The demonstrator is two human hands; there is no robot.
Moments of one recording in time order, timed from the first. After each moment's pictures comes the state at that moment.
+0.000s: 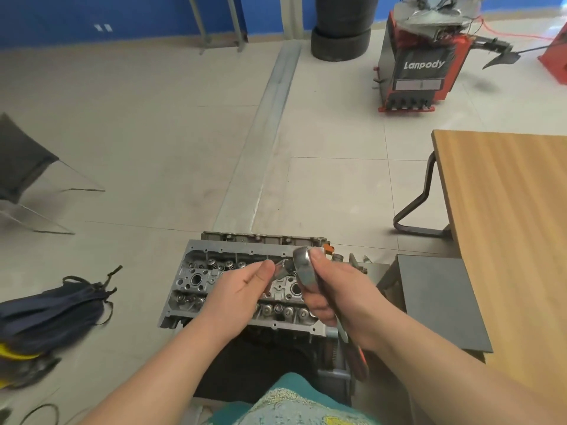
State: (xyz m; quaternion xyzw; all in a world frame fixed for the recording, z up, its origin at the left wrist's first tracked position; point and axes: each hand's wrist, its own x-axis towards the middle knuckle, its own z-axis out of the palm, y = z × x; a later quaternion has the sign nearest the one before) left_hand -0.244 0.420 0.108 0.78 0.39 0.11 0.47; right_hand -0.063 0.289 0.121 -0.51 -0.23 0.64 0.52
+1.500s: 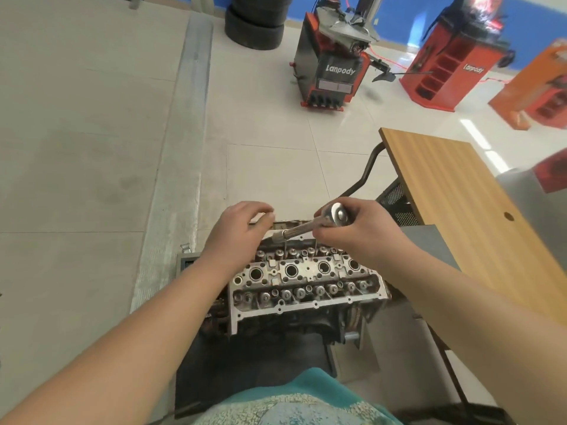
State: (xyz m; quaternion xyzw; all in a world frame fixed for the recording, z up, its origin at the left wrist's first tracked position) left_hand -0.339 0.648 0.067 0.84 0.22 0.15 0.47; right_hand -0.226 0.454 0.190 -0.84 -0.27 0.27 0.39
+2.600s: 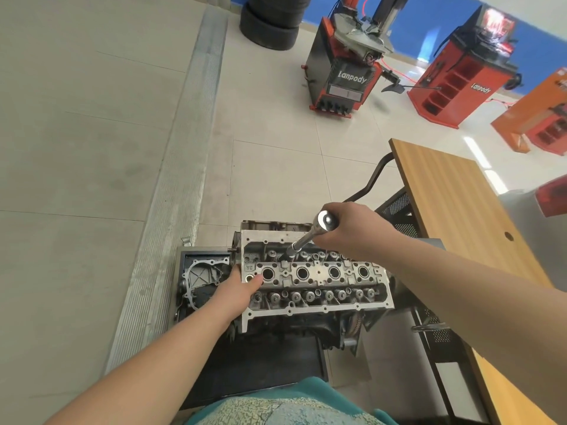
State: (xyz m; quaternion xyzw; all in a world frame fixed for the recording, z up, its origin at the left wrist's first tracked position) left_hand -0.390 0.625 -0.048 0.63 0.42 -0.09 0.64; right_hand -0.211 0.507 0.168 -0.90 -0.36 0.22 0.09
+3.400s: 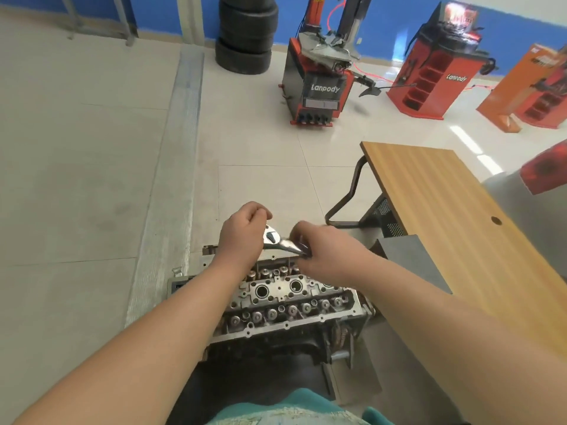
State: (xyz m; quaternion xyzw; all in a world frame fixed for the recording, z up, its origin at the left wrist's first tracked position) left_hand -0.264 0.592 0.113 0.73 0.32 0.19 0.57; right_hand -0.170 0.433 0.163 -0.87 -0.44 0.20 0.10
